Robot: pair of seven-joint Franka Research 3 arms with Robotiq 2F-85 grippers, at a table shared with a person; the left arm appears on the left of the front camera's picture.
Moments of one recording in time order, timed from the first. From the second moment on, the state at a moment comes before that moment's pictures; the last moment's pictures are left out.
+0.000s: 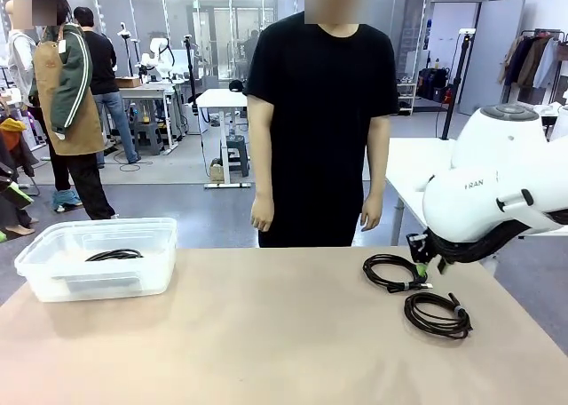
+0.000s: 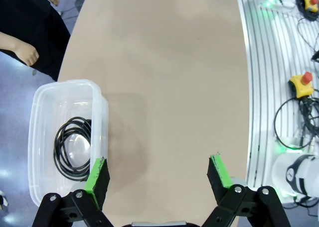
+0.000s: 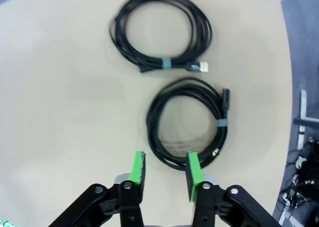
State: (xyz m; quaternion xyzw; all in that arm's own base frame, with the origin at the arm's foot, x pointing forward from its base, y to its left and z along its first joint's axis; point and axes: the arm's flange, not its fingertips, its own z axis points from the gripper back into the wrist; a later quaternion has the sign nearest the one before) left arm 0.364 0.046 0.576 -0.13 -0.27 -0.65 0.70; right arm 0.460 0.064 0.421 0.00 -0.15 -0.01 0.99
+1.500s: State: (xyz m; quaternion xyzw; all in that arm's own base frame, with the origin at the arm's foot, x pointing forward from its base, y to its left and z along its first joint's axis) left arm 0.364 0.046 0.576 -0.13 -0.27 -0.65 0.70; right arm 0.518 -0.029 0.303 0.00 -0.07 -0.09 0.99
